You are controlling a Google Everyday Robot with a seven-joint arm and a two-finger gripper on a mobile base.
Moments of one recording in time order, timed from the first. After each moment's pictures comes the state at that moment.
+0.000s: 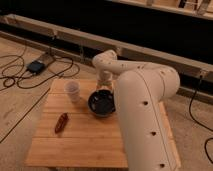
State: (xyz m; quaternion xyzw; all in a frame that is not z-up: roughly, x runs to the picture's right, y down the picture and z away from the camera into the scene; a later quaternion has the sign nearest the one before) arm 0.003 0.018 0.936 -0.22 0.23 0.71 0.63
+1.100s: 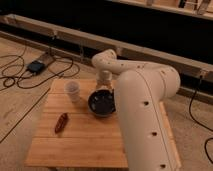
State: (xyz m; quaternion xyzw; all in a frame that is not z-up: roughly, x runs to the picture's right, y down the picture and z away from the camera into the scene) arm -0.006 0.016 0.928 -0.22 0.22 0.70 0.64
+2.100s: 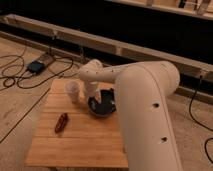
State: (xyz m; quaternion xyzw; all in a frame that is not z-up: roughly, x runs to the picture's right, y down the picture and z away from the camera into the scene) arm -0.081 0.090 0.885 -0.26 0.21 0.65 0.69
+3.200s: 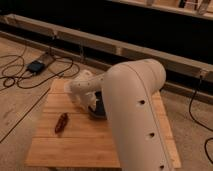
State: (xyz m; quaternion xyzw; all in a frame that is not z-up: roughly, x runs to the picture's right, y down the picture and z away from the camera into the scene) arm -0.094 0.132 0.893 -0.22 0.23 0.62 0.72
